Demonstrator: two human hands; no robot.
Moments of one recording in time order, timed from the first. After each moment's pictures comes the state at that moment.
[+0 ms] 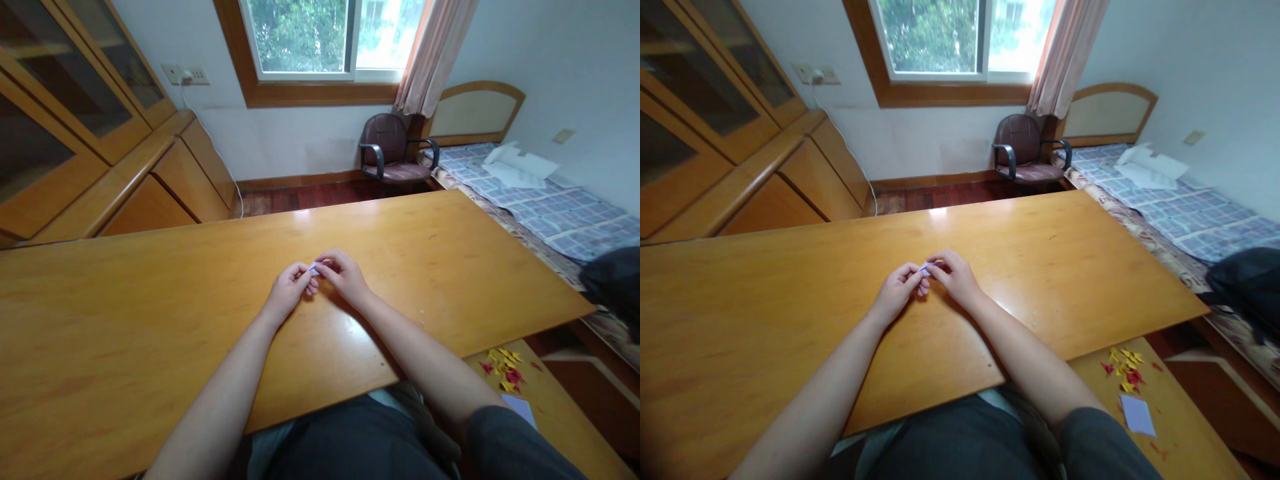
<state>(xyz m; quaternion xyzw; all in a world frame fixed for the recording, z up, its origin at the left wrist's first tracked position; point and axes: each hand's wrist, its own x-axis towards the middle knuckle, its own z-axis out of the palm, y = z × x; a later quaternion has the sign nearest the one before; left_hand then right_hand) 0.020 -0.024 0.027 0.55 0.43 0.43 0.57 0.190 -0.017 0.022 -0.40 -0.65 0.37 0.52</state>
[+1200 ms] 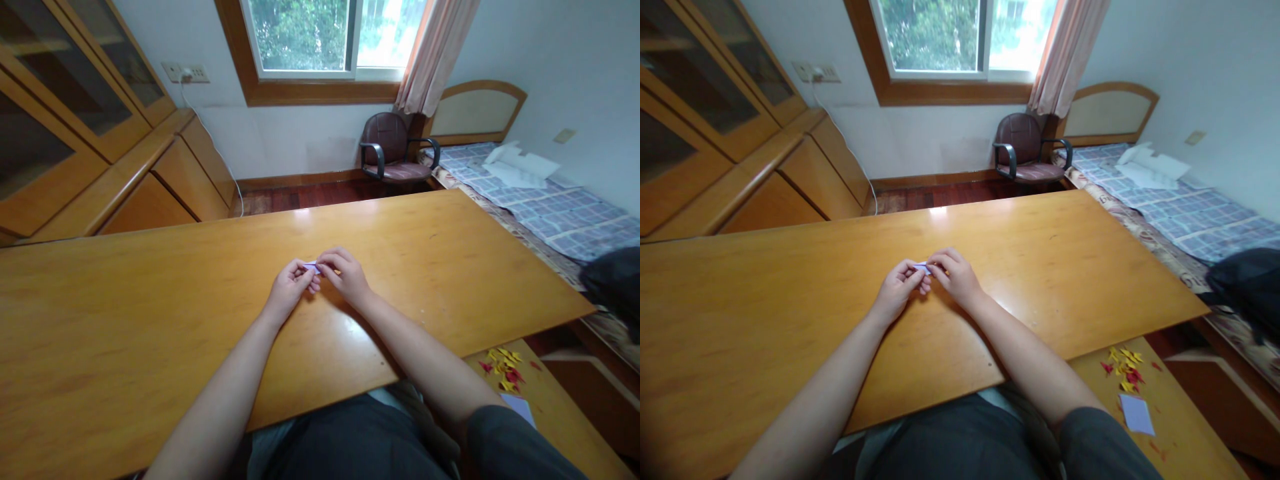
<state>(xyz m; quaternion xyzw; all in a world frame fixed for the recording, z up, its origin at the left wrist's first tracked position) 0.023 -0.026 0.028 0.52 0.41 0.47 0.58 0.193 -0.019 0.028 -0.38 -0.73 0.24 0.51</state>
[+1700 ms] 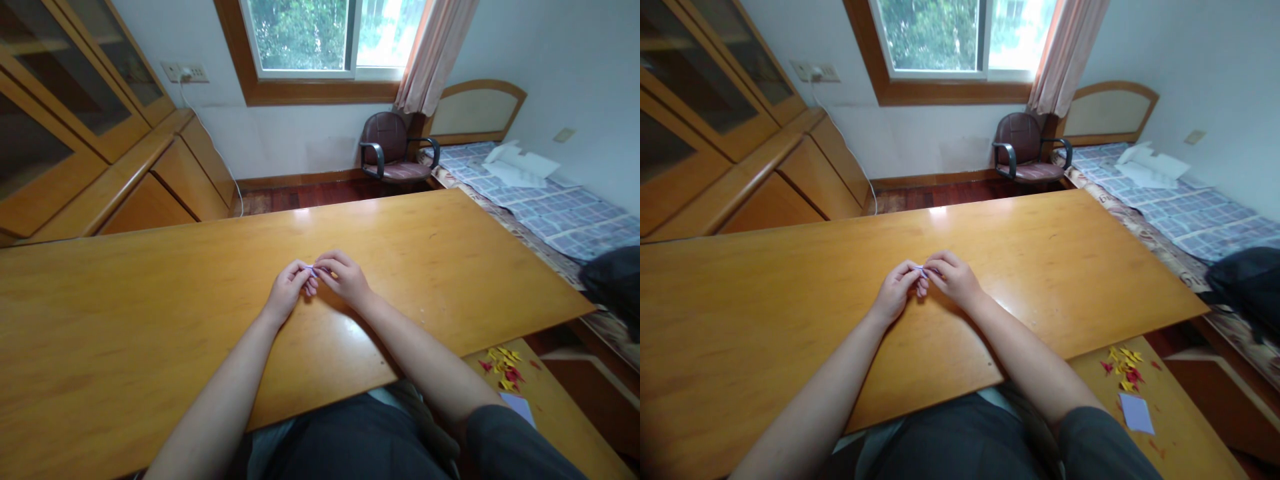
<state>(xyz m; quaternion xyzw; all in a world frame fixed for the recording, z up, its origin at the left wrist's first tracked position) 0.022 -0.027 0.027 0.51 0.40 0.46 0.61 0.193 -0.022 0.027 -0.35 -0.77 0.17 0.50</state>
